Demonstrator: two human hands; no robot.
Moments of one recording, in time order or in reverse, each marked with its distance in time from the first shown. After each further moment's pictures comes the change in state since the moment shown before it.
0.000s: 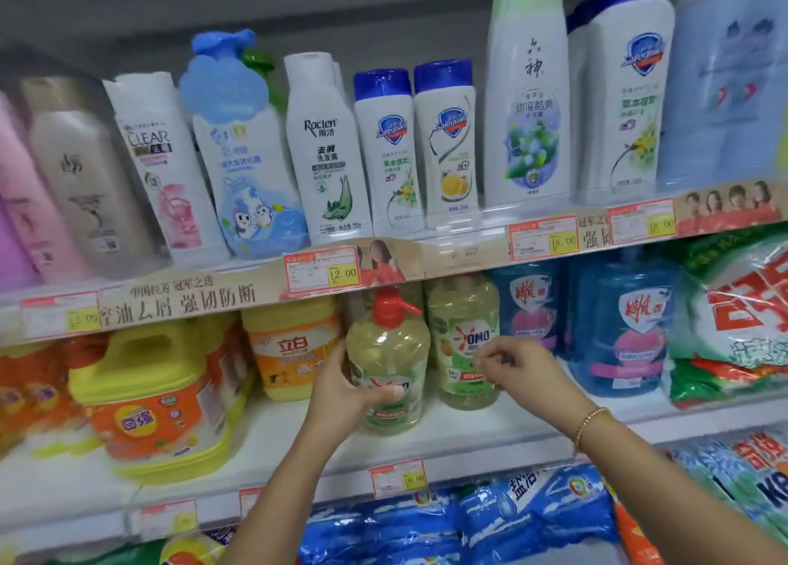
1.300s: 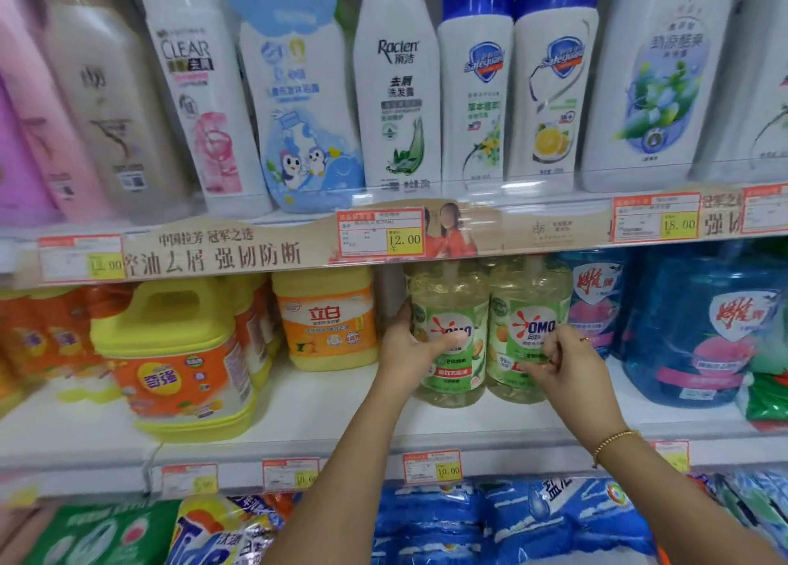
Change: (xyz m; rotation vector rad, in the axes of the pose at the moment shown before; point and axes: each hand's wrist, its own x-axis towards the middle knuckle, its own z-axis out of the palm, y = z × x) left_hand 0.048 -0.021 0.038 -0.136 -0.027 -0.067; right_hand 0.030 0.047 0.038 -0.236 0.328 -0.184
